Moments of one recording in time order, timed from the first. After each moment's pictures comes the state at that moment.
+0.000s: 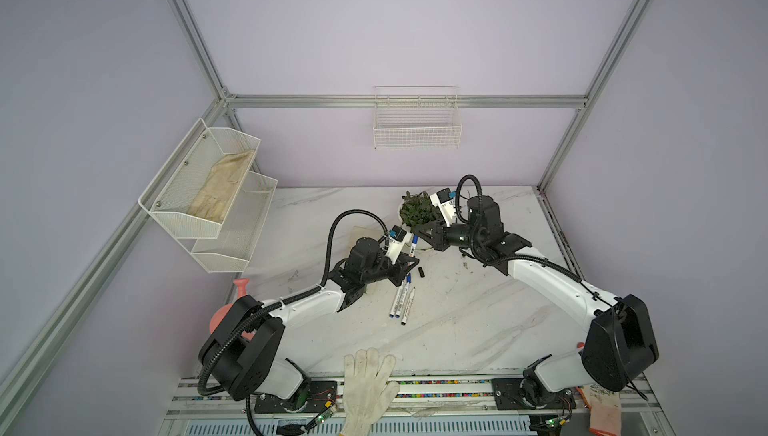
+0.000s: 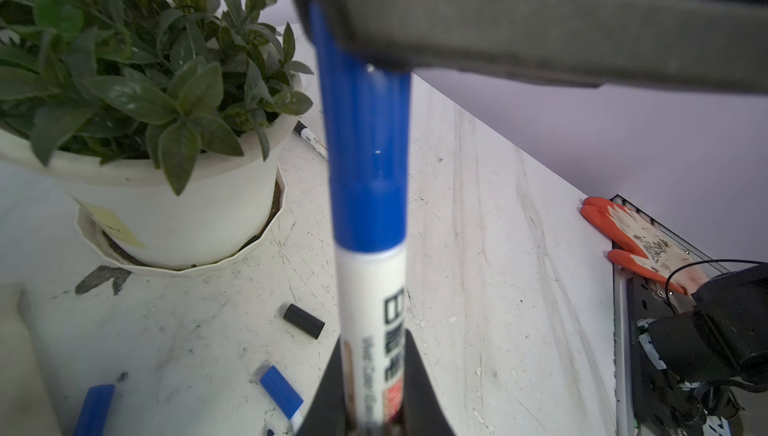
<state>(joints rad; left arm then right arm) -0.62 1.44 0.77 0.31 0.35 -0.15 0.51 1.46 1.12 -0.08 -0.62 0.32</state>
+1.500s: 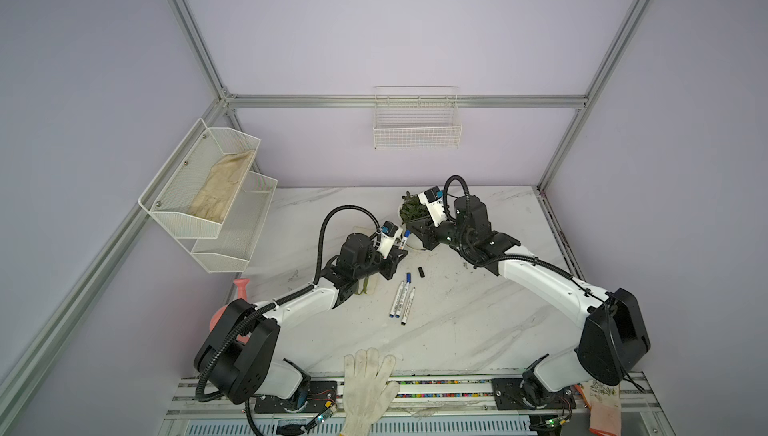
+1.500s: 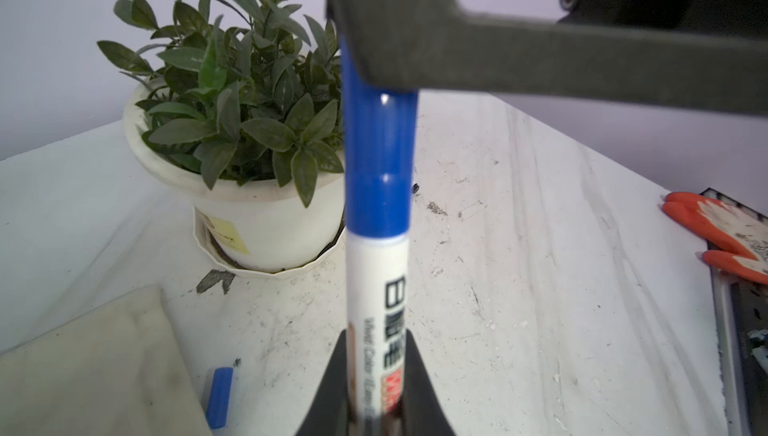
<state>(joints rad) -0.55 1.43 0.77 0.28 0.27 -0.01 0.61 1.51 1.17 -0.08 -0.40 0.17</state>
